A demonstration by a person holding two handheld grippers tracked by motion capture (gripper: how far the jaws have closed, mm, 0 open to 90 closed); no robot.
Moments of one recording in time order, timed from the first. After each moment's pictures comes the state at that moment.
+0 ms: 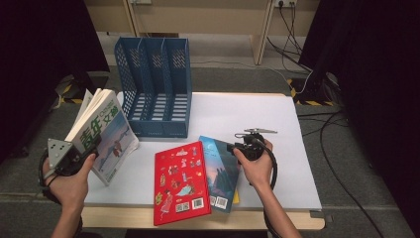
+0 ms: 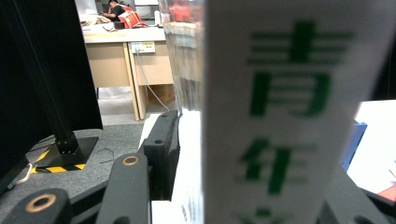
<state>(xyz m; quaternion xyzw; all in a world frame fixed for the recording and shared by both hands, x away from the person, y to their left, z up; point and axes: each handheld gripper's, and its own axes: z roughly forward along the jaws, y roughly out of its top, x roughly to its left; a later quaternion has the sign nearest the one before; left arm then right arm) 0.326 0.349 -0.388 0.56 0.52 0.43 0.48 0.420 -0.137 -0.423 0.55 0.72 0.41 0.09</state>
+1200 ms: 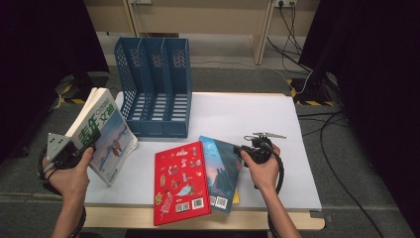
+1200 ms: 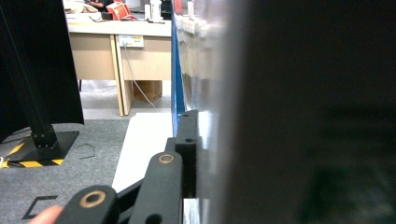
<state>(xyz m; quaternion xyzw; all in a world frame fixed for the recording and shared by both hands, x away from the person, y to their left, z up) 0.337 0.350 -0.383 0.56 0.52 0.40 0.50 0.415 -0.158 -0.434 0.57 0.70 0.42 0.08</state>
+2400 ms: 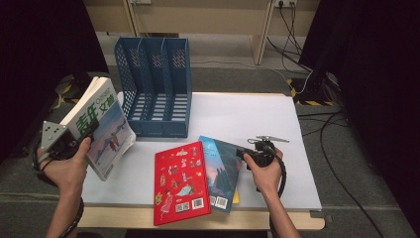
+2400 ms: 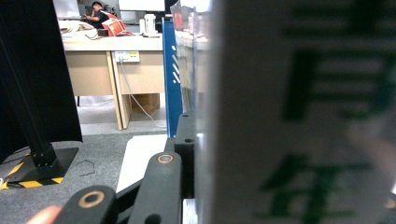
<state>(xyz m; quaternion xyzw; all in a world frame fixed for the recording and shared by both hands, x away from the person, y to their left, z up) 0.342 0.345 -0.345 0.56 0.50 0.41 0.51 0.410 -0.167 -0.444 0.58 0.69 0.42 0.08</state>
